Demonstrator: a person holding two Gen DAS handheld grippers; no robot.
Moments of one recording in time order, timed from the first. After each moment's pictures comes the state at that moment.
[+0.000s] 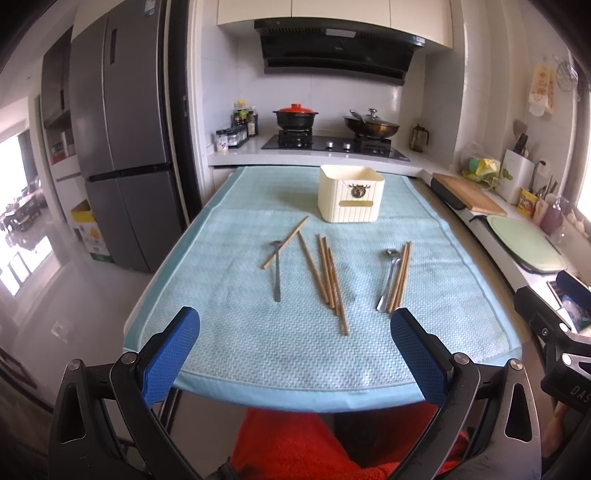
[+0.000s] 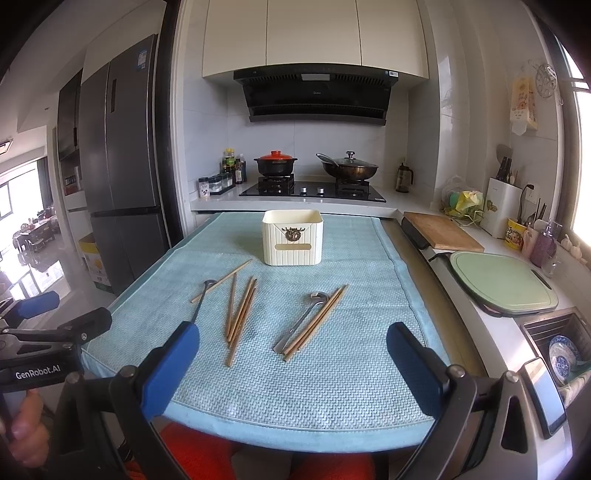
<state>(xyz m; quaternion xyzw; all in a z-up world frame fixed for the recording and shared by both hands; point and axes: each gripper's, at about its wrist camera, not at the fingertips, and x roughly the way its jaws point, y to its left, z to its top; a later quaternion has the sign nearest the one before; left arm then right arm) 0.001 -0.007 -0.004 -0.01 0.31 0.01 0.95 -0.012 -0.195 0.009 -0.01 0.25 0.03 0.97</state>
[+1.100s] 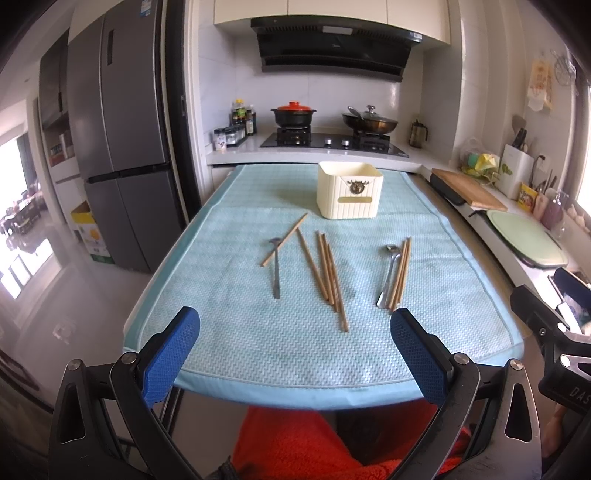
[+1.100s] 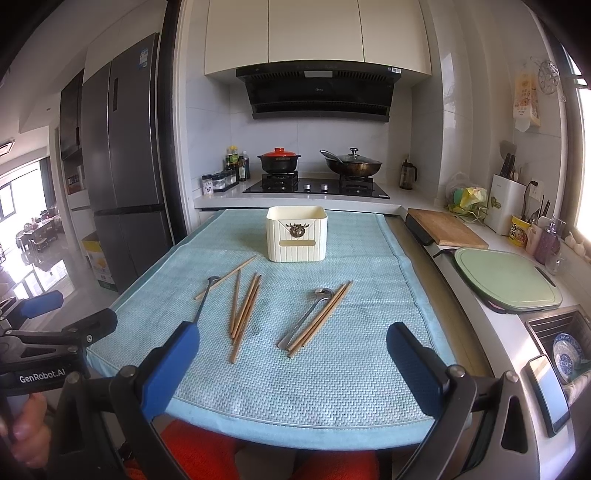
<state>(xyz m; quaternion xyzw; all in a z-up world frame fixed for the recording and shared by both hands) 0.002 -0.008 -0.007 -0.01 0.32 0.01 0.95 -0.012 -0.200 0.003 -0.01 0.26 0.03 0.97</state>
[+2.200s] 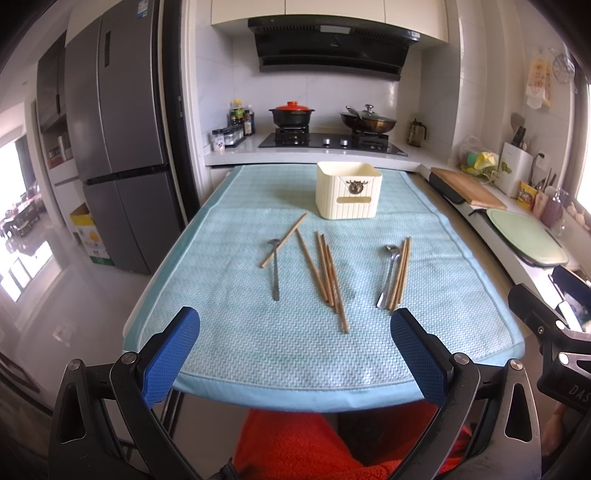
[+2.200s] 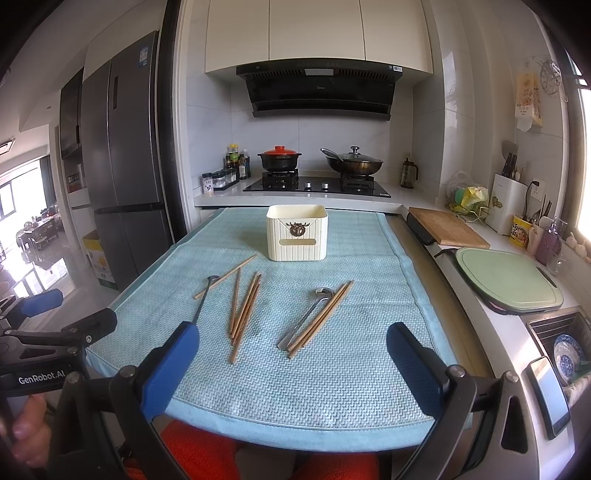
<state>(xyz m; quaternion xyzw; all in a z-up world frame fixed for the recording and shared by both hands) 0.002 -0.010 -0.008 -0.01 0.32 0.01 0.95 -0.012 -0.198 0.002 -0.01 0.26 0.04 0.97</state>
